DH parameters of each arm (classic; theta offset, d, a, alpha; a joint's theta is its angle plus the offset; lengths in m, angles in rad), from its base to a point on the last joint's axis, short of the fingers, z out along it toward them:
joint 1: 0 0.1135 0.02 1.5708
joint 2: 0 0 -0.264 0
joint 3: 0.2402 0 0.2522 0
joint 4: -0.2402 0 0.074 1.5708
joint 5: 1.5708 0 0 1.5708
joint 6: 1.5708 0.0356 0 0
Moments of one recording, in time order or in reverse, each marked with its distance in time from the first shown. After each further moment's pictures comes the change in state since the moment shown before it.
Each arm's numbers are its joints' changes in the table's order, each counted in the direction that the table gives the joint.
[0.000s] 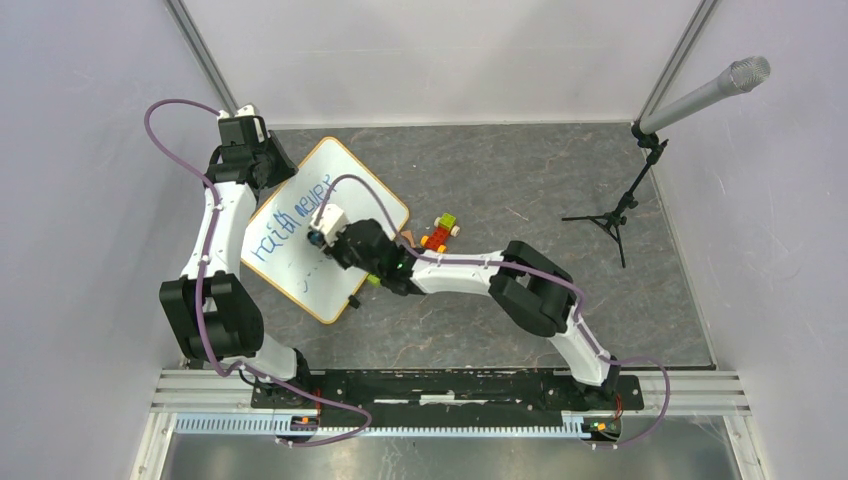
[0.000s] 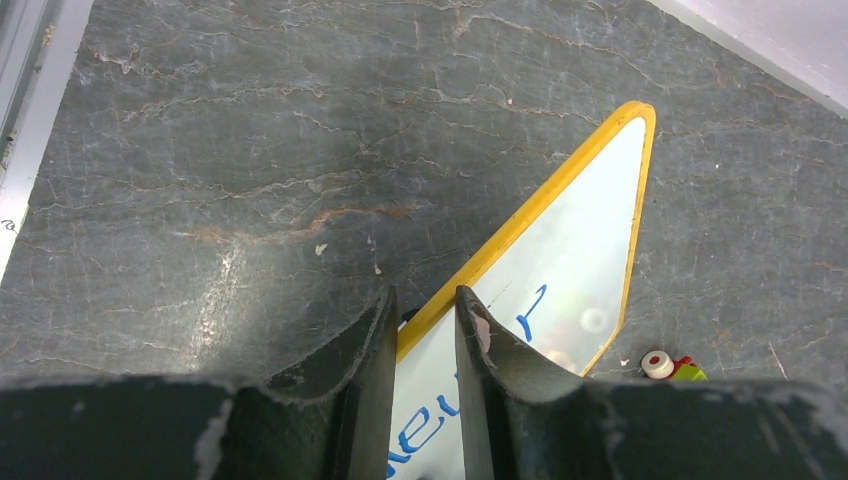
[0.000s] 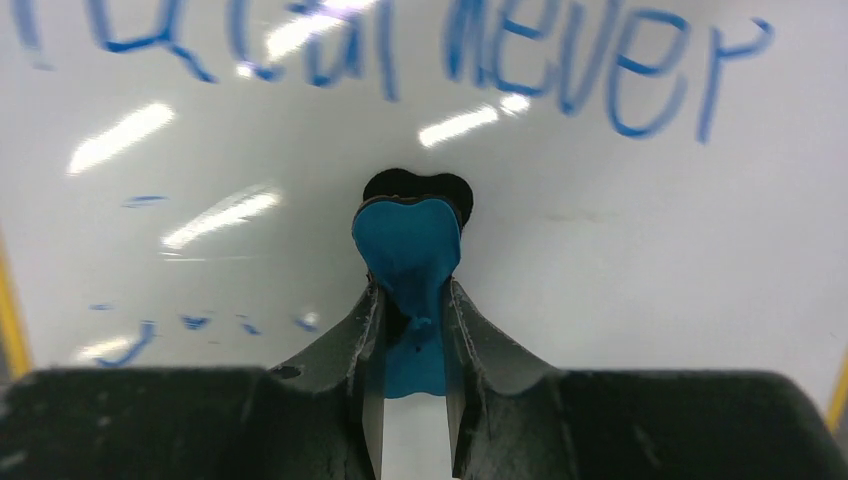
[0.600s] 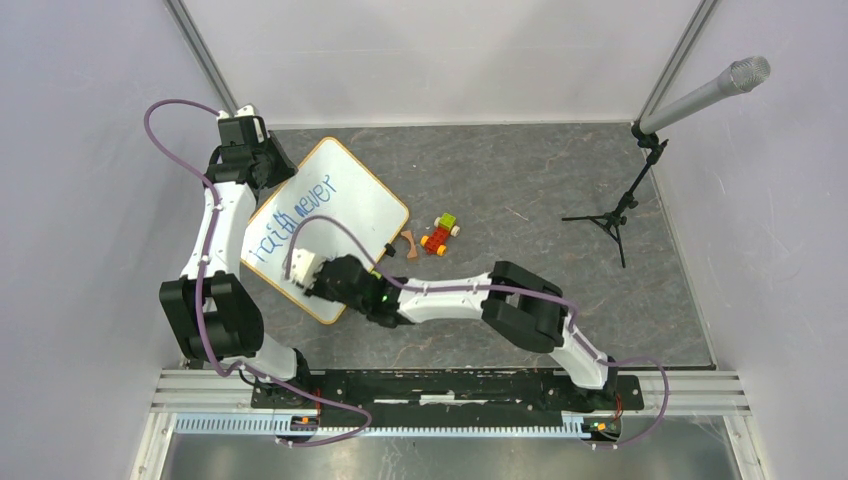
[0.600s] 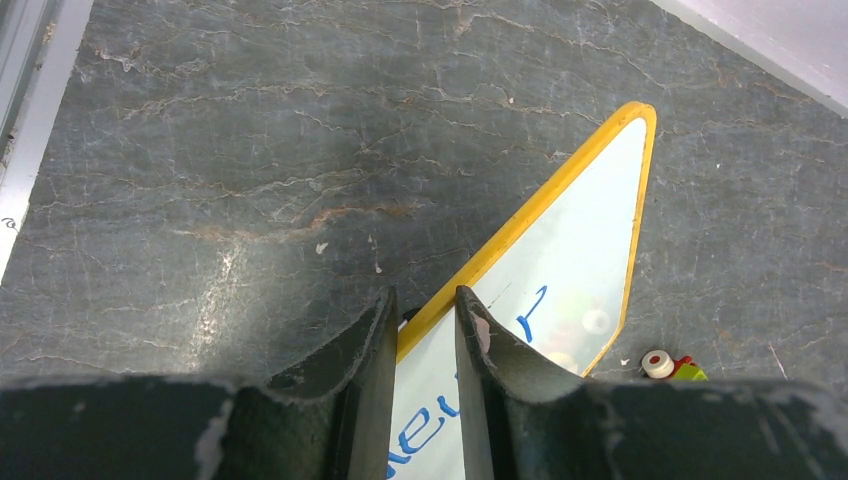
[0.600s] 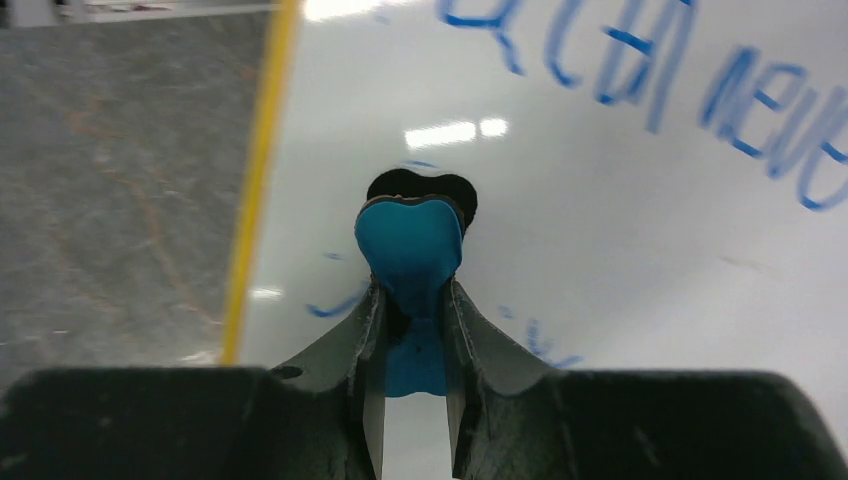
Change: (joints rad) left arm 0.002 0.000 0.000 -0.002 0.000 -0.001; right arm 0.121 0.007 -0.021 -0.020 0.090 -0.159
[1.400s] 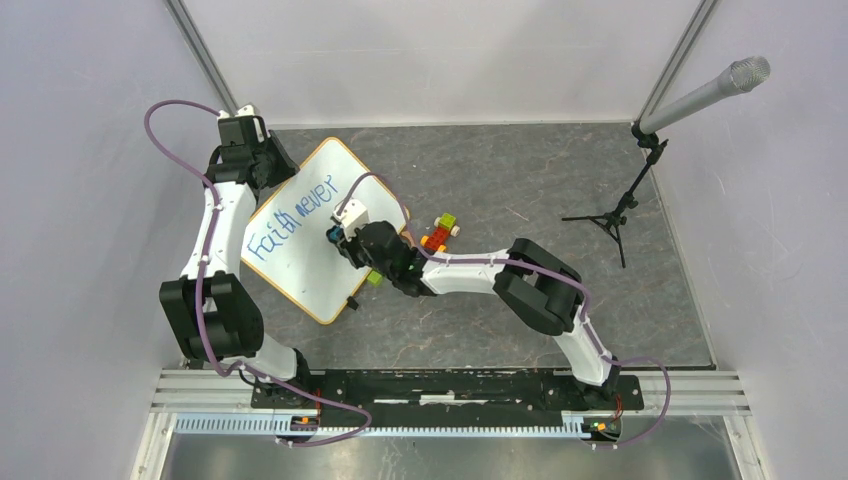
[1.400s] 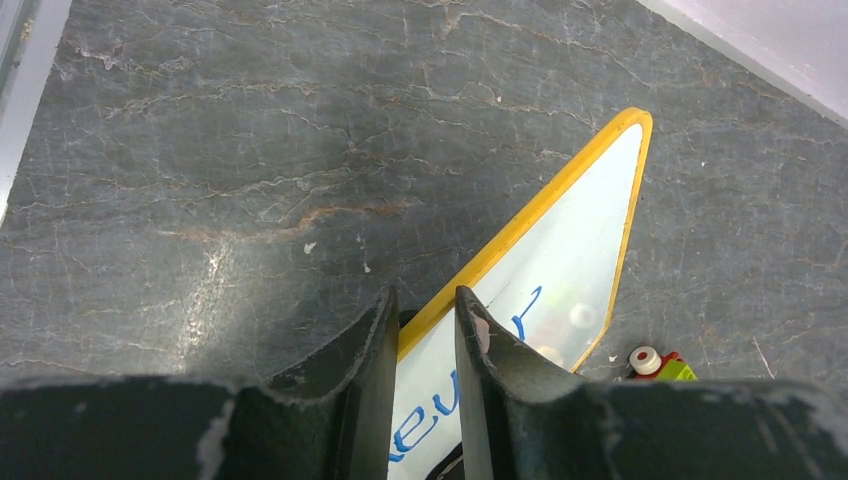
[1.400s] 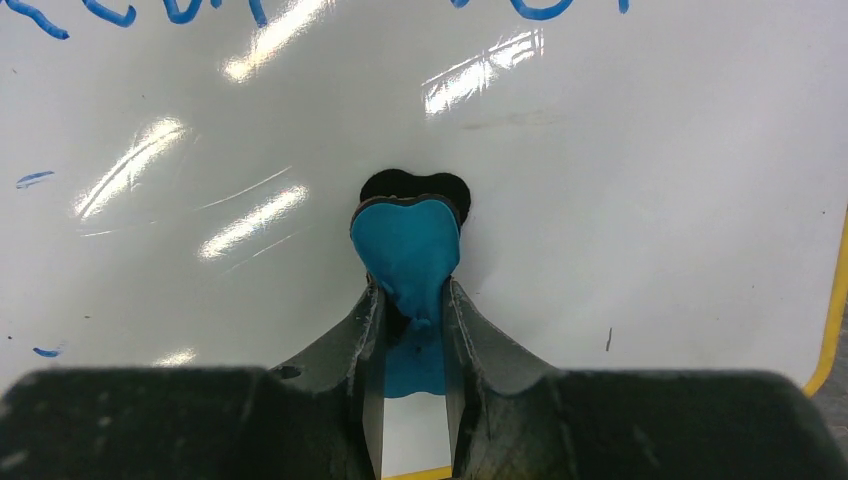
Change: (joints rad) left arm 0.000 0.000 0.000 0.003 0.020 -0.011; right arm -0.162 0.045 -0.120 0.065 0.006 0.331
